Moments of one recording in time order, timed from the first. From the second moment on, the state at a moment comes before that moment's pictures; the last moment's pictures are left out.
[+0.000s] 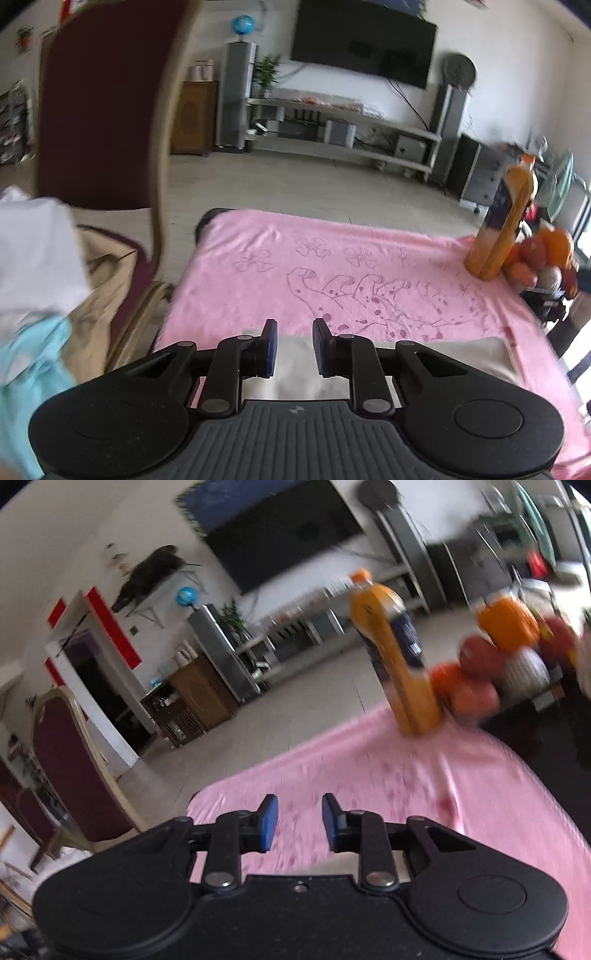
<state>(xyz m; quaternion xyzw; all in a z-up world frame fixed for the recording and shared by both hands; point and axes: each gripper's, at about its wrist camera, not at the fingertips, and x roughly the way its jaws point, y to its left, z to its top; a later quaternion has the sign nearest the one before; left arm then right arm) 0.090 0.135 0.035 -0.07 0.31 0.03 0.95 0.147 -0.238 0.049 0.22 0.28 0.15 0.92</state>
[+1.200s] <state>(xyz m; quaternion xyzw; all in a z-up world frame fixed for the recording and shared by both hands) 0.146 0.191 -0.021 -0.06 0.37 0.20 0.91 0.198 -0.328 -0.084 0.49 0.33 0.01 0.81</state>
